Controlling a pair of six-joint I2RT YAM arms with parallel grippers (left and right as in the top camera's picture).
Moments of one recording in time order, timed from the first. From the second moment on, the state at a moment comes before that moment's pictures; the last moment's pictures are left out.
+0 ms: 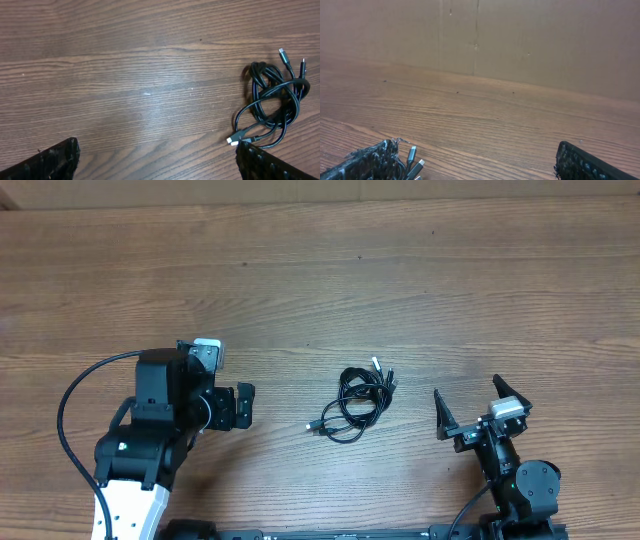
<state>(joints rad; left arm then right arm) -0.09 0.94 0.85 -0.85 0.16 -0.05 0.11 0.01 0.02 -0.06 -0.13 -0.07</state>
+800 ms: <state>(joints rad) -0.09 1.04 0.94 -0.91 0.16 -0.04 0.11 0.01 0.02 -0.06 -0.13 -0.07</state>
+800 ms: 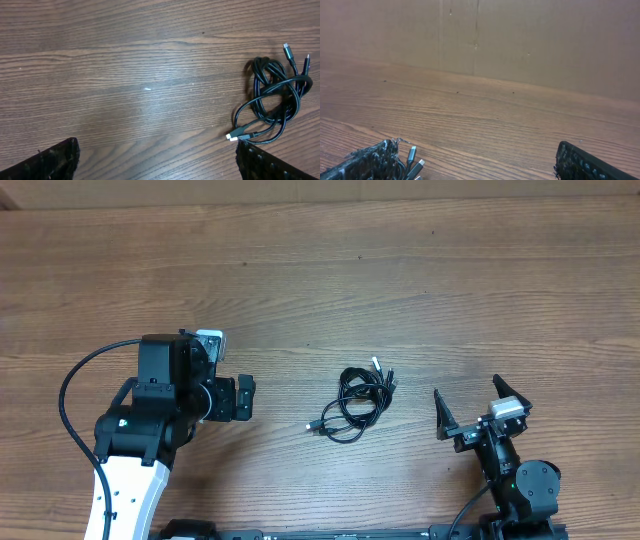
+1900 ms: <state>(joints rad) -0.09 1.04 0.94 -0.93 0.16 -0.04 0.11 0.01 0.02 -0.06 -0.13 -0.07</state>
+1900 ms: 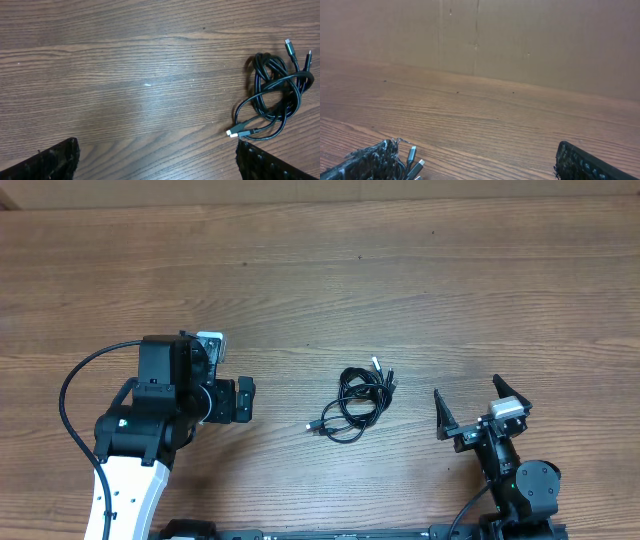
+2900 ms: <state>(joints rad) -0.09 1.05 0.94 -0.91 0.16 -0.04 0.11 0.01 0.02 -0.06 -0.13 -0.07</state>
